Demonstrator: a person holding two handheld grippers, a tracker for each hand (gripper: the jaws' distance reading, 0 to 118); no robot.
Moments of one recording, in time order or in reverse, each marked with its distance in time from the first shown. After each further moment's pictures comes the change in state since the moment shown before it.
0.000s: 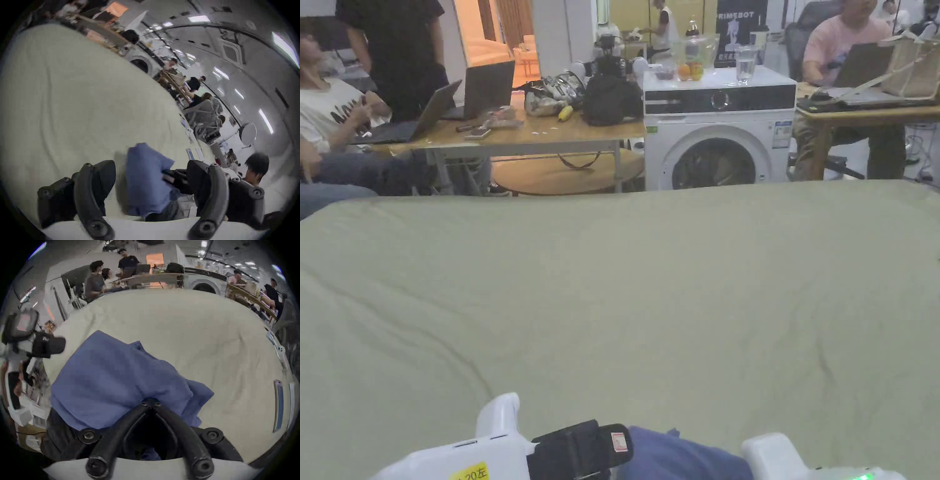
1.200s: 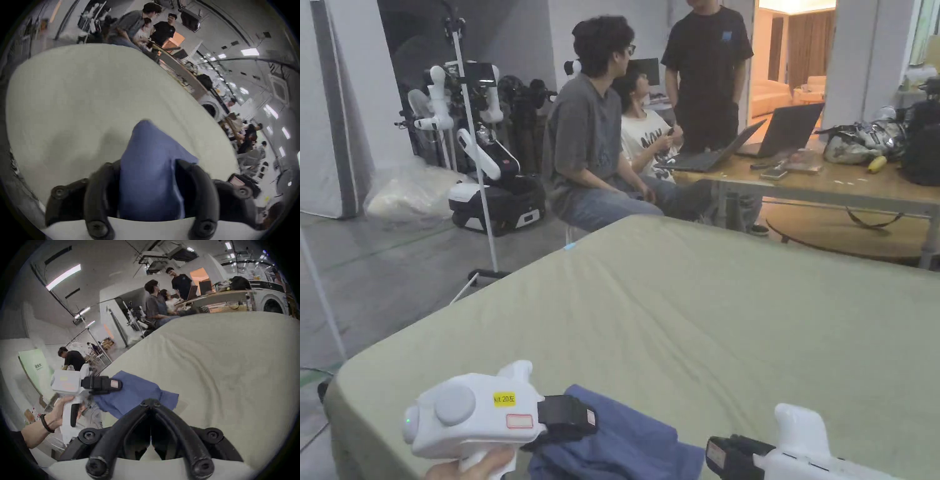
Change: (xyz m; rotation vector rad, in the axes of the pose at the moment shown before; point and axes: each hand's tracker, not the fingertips) left arm -0.237 0.135 0.231 0.311 0.557 0.174; right arm -0.247 0.176 -0.127 0.205 0.636 0.071
